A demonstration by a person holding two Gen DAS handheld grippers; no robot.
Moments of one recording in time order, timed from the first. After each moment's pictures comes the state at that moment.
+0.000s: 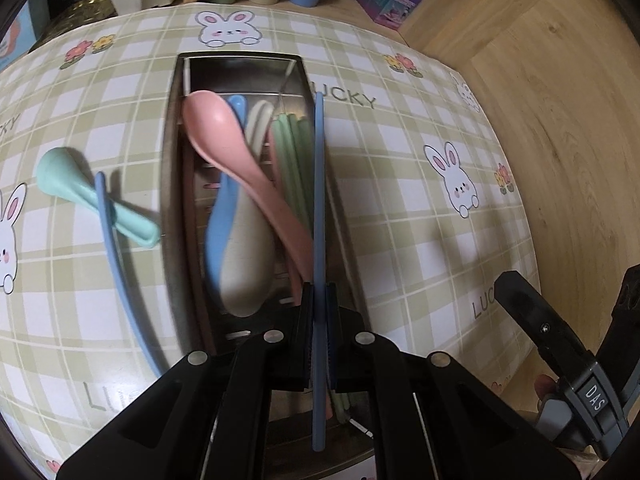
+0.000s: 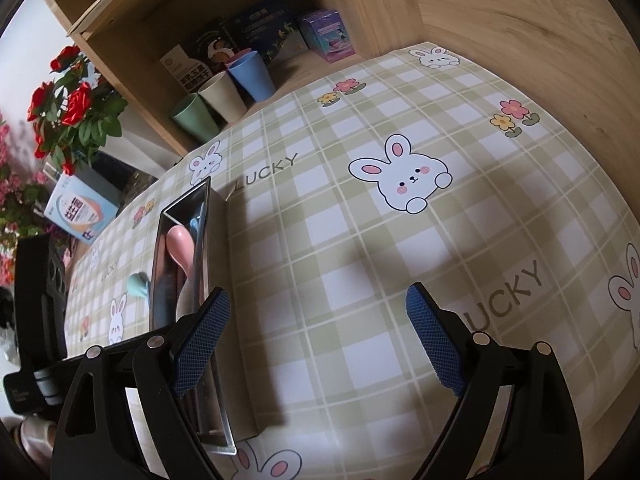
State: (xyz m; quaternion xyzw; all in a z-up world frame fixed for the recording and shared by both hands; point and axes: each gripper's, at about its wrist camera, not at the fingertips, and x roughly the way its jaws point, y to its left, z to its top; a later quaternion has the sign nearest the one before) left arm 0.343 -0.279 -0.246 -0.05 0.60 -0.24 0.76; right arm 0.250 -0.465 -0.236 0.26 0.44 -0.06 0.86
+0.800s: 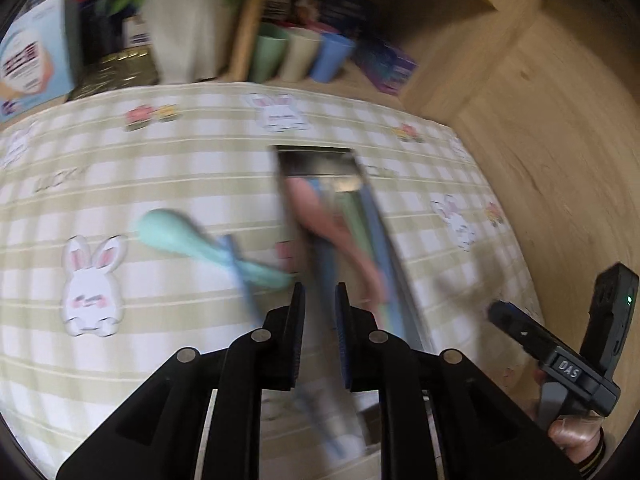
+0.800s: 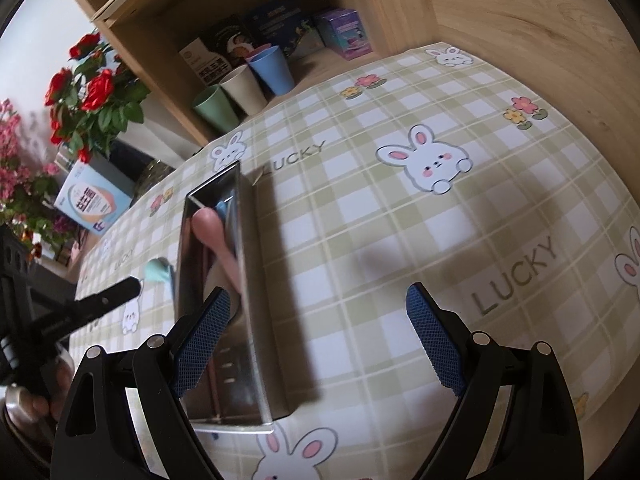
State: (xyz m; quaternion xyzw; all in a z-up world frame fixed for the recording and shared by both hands) left arm 0.339 -0.175 -0.195 -0.06 0.51 -0.24 0.82; right arm 0.238 -0.426 -0.228 0.25 0.44 -0.04 0.86
